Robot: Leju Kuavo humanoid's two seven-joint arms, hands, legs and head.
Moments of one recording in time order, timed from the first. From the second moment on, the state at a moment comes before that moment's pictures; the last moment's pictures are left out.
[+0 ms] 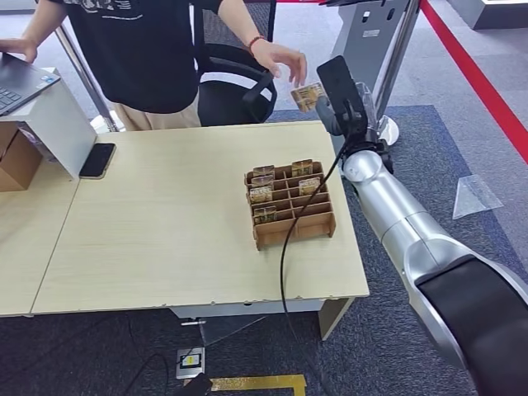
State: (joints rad) left arm -0.21 -0.01 -1.32 -0.22 0.77 0.19 -0.02; right arm -1.08 0.08 0.54 -0.53 0.16 -0.45 -0.02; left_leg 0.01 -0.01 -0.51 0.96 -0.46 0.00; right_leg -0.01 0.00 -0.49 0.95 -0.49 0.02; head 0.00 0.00
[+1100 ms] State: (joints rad) left arm -0.21 -0.01 -1.32 -0.22 0.79 0.20 -0.03; right arm -1.16 0.18 0.56 -0.40 0.18 -0.45 0.04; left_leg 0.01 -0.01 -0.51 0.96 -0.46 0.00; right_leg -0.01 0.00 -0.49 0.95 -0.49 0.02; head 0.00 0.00
